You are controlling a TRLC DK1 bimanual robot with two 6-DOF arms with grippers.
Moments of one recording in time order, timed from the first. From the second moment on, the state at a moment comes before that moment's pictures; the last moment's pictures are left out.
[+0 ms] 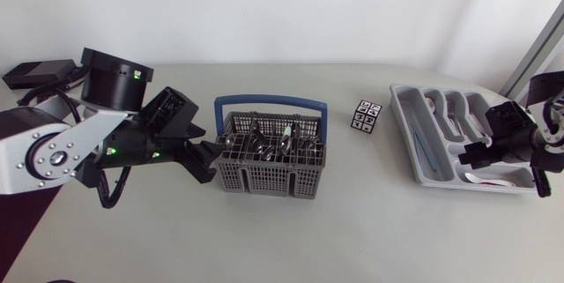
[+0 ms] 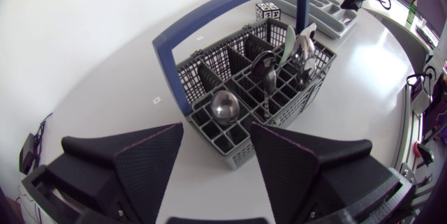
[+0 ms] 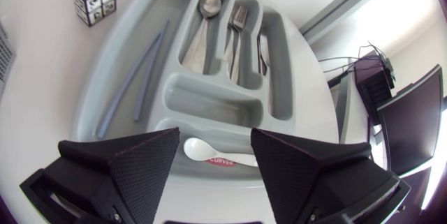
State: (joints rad) left arm -0.44 1.29 0.76 -0.21 0.09 0.31; right arm -0.35 1.52 0.79 -0.14 0.10 -0.50
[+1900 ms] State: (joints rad) left arm -0.87 1.87 1.49 -0.59 -0.25 0.21; right arm 0.02 1.24 0.61 -0.28 -0.09 -0.44
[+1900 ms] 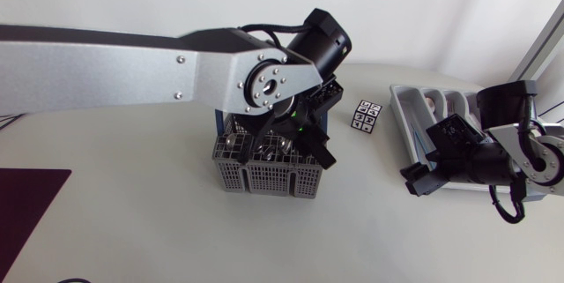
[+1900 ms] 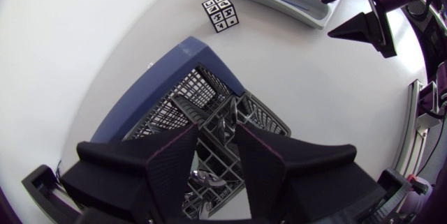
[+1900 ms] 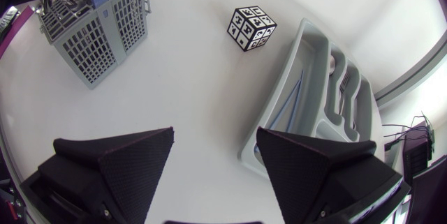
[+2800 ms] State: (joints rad) left arm -0.94 1.92 1.49 -0.56 -0.43 0.21; right arm 0.02 1.24 0.58 -0.27 -0.09 -0.44
